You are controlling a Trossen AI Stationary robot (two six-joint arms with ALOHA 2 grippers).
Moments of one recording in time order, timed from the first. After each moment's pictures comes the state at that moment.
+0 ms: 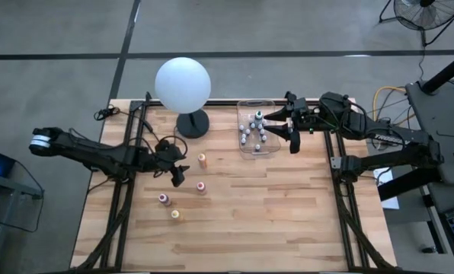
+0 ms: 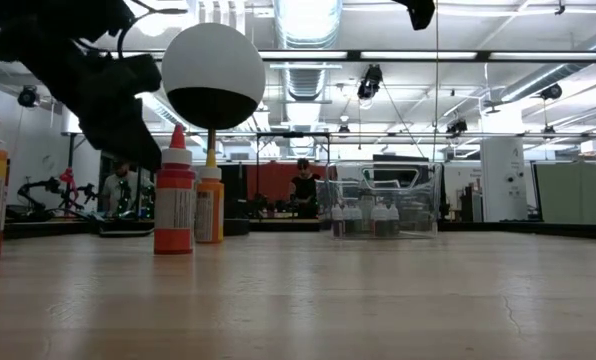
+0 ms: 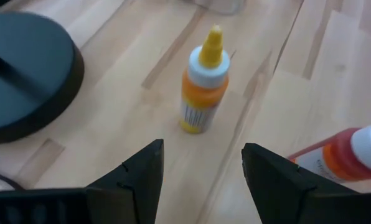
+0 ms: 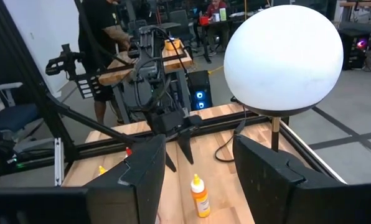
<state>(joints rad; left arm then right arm) -0.10 0.93 0.47 -0.31 -0.36 -0.48 -0.26 1.01 1.00 -0.10 -0.21 0.18</state>
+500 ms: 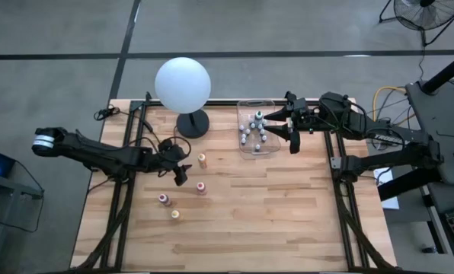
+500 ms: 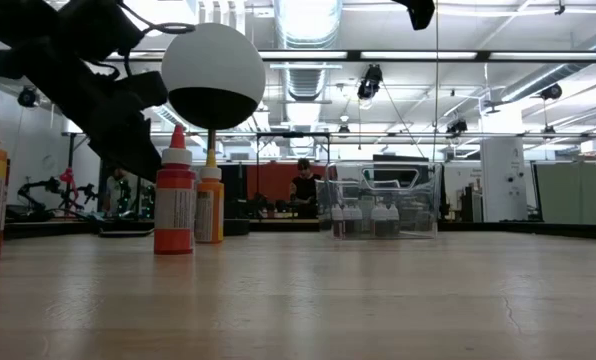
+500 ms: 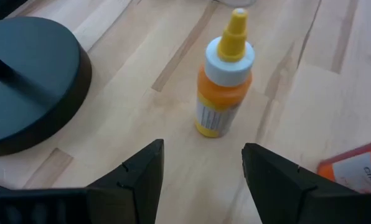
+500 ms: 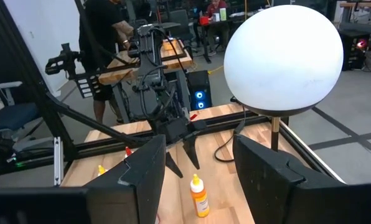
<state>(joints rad) -0.07 1.01 0.42 -0.18 -0.39 -0.40 -0.26 1.01 1.00 -0.10 -0.21 0.18</state>
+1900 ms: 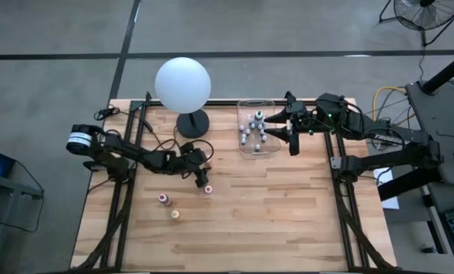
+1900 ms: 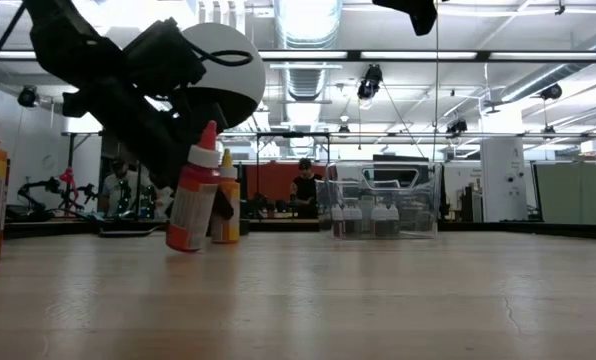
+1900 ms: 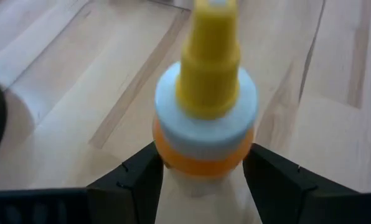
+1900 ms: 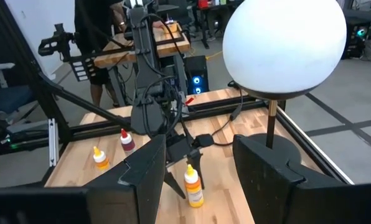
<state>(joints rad) -0.02 1.49 0.53 0.23 -0.34 -0.32 -0.26 1.01 1.00 -0.17 -0.21 0.14</state>
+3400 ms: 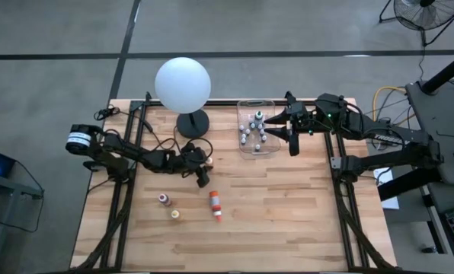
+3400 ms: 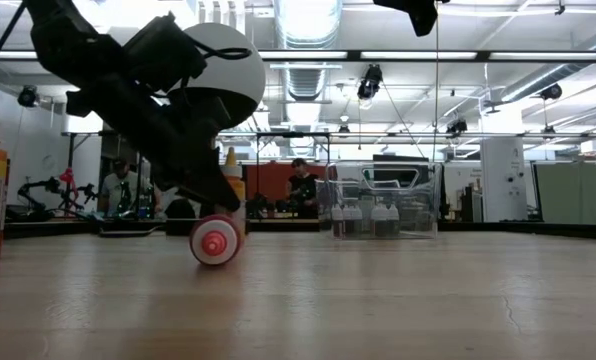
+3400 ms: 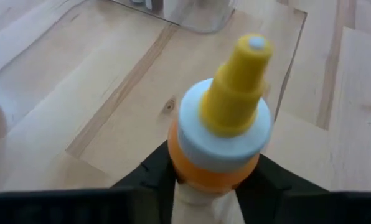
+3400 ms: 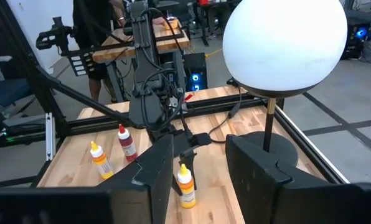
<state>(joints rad) -0.02 1.49 0.54 0.27 -0.29 -0.39 -0.26 1.01 1.00 -0.18 -0.21 0.12</state>
